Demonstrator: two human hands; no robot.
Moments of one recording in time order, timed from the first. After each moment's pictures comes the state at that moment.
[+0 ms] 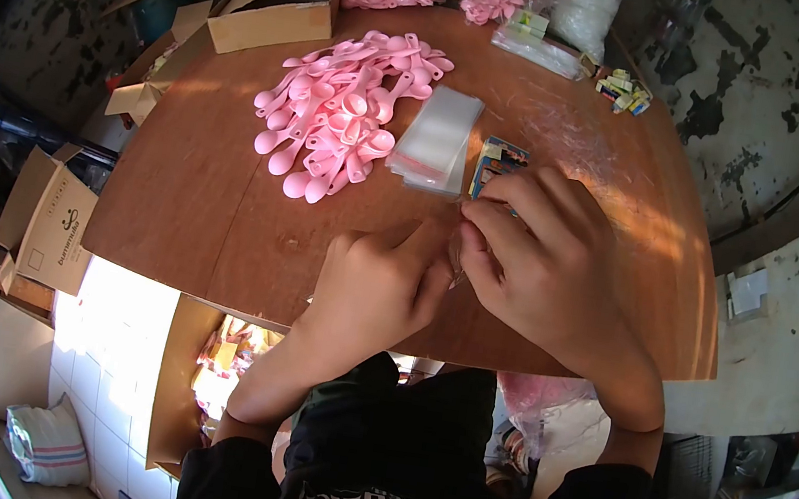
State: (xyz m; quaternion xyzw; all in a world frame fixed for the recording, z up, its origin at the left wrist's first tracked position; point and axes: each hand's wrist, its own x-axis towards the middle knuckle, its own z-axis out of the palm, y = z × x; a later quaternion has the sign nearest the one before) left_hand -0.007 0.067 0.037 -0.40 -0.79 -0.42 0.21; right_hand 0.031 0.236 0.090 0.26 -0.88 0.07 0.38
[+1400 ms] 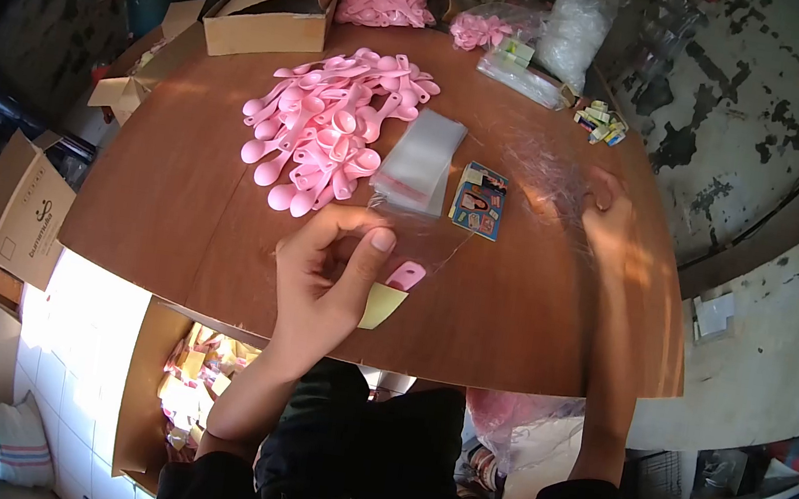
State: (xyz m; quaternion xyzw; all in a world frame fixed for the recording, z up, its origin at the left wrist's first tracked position) left_hand -0.011 0.056 0.019 -0.23 -0.56 -0.79 0.09; right_hand -0.042 0.457 -0.002 -0.16 -0.91 0.14 0.37
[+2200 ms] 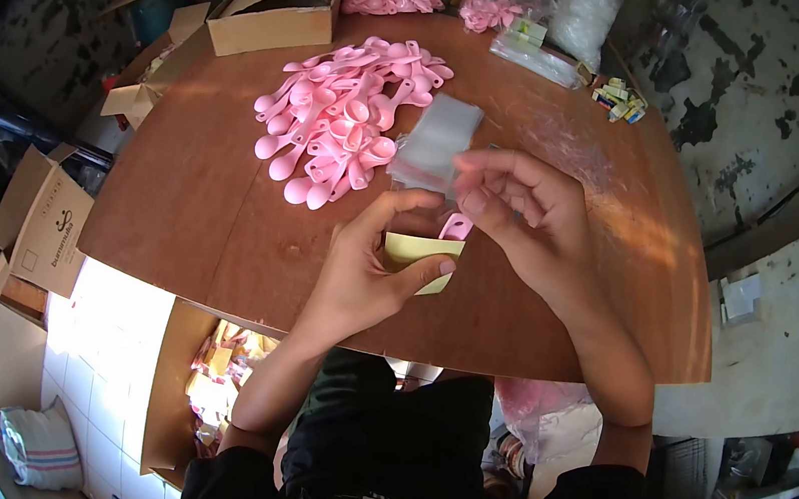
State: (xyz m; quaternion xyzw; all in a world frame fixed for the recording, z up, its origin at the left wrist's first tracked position) left_hand -0.027 0.062 0.005 -0.31 -0.61 -0.73 -0.08; right_hand 0.001 0.241 0.074 0.22 -0.79 0.54 0.19
